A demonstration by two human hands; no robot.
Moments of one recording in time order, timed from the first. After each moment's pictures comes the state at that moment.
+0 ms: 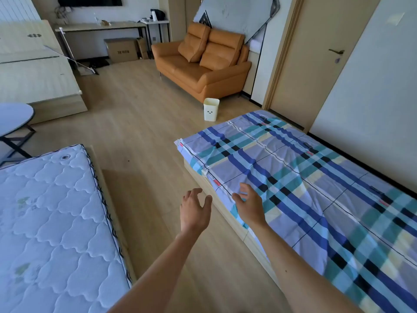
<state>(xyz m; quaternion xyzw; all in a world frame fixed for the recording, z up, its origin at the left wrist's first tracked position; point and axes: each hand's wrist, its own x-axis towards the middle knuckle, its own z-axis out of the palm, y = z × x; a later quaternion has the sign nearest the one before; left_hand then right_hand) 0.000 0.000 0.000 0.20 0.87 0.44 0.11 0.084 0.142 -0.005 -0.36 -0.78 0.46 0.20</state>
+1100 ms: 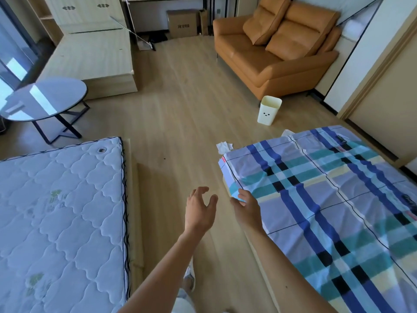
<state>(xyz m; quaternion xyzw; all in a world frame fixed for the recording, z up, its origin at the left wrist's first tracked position) -0.363 0.129 -0.022 0.05 0.88 0.47 0.10 -0.319 0.263 -0.046 -0.34 -0.74 0.57 0.06</state>
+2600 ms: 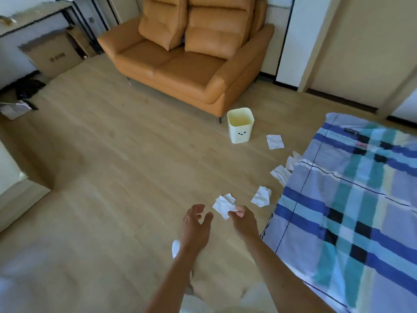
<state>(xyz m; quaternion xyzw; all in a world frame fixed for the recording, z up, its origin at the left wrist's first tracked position) -1.185 0.379 -0.076 0.22 0.86 0.37 0.29 -1.080 0.478 -0.136 -0.59 -0.53 0.59 0.10</state>
